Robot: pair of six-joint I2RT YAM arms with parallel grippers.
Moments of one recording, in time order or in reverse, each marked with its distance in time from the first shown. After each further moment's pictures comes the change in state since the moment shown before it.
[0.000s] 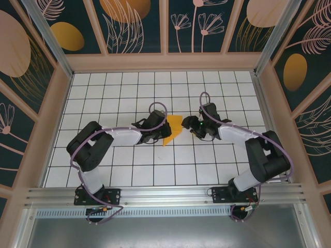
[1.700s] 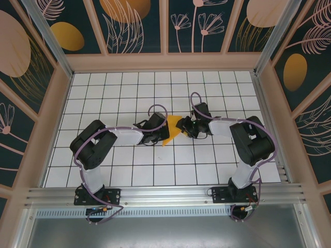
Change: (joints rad) left arm 0.001 0.035 0.000 -0.032 -0.036 -0.030; right arm 0.032 0.222 0.080 0.099 -0.072 0.062
